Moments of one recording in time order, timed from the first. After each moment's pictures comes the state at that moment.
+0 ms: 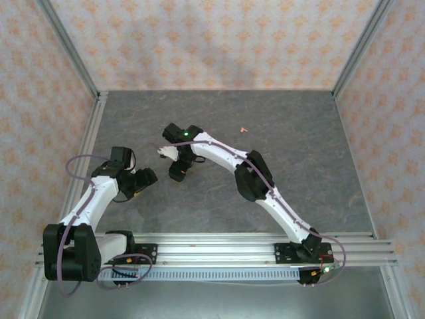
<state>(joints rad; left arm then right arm) 0.05 1.15 0.66 -0.74 0.21 -0.58 0.89 2.56 2.37 -1.15 -0.17 -0.28</state>
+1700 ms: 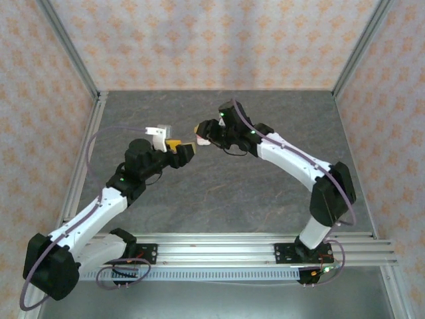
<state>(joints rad) -0.42 1.02 0.65 0.14 0.25 -0.44 0.68 1.66 1.41 -0.38 -0.24 1.00</state>
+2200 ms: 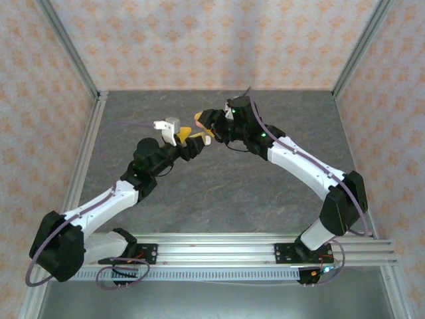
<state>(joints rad) -0.48 1.18 0.65 0.51 0.18 -0.41 0.67 1.57 1.36 -0.21 -0.32 1.22</state>
